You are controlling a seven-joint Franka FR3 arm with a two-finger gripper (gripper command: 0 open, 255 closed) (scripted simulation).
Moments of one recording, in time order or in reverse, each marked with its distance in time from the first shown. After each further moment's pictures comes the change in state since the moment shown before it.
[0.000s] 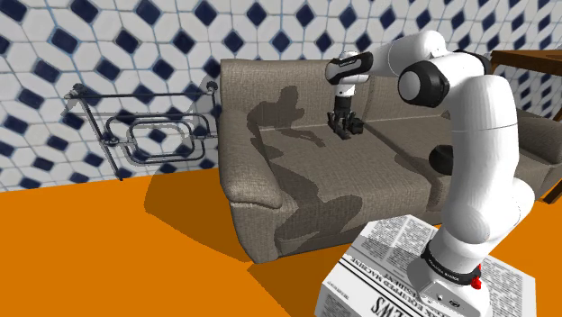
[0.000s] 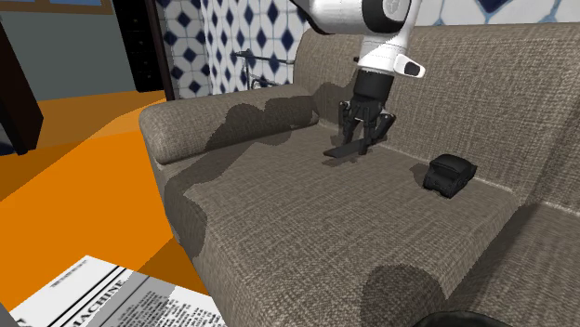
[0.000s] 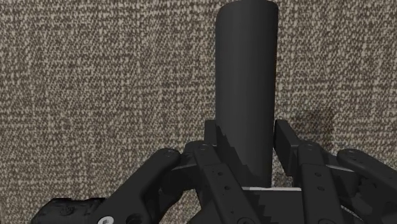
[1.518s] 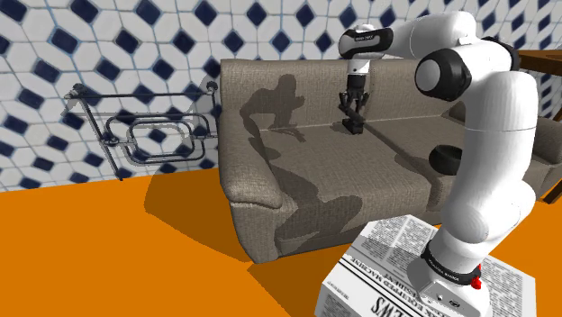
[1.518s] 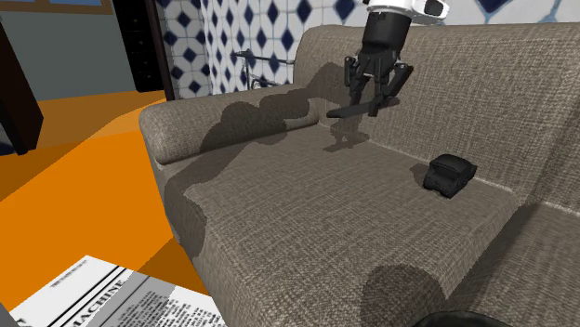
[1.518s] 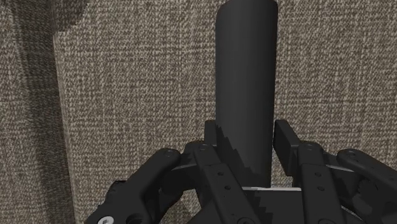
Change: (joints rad) arm -0.018 -0.138 -0.025 0.048 -0.036 -0.184 -0.020
